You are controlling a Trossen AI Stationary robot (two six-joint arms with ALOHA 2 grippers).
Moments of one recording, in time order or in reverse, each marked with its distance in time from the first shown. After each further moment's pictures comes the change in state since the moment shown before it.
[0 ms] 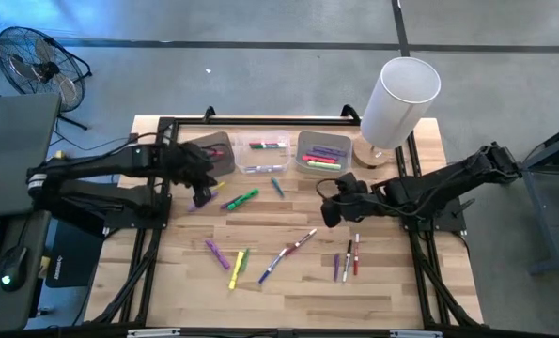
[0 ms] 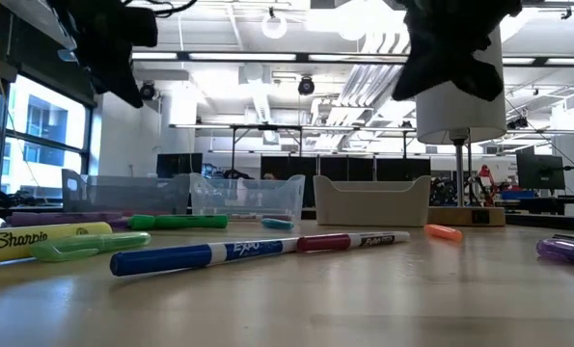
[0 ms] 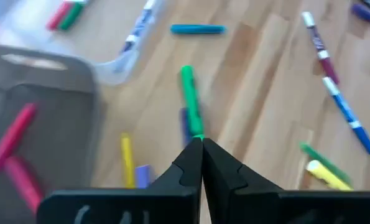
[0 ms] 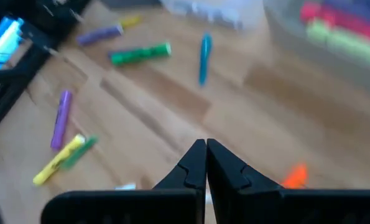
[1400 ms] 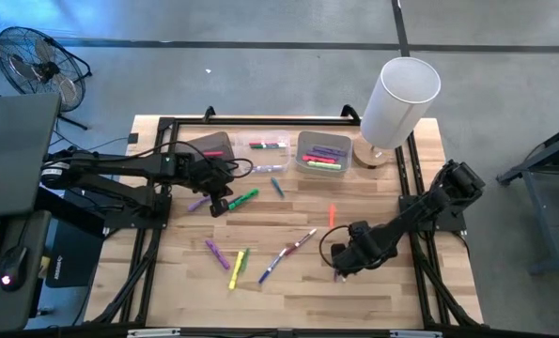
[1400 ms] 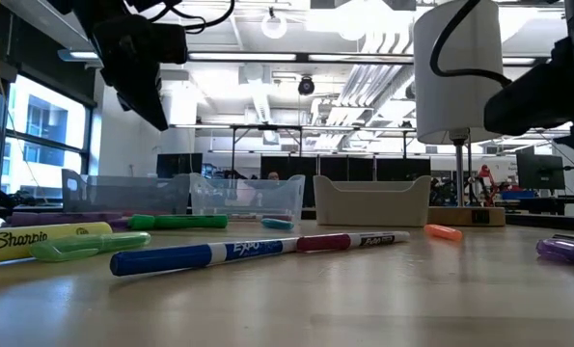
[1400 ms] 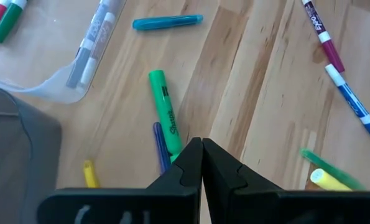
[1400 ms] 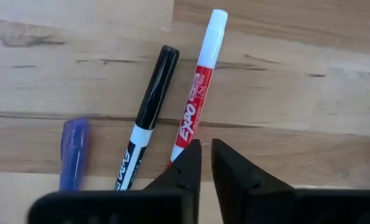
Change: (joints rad) left arm -0.109 0.228 0.000 0.169 -0.025 -0.007; right arm 0.308 0.439 0.112 -0.455 -0.470 0.868
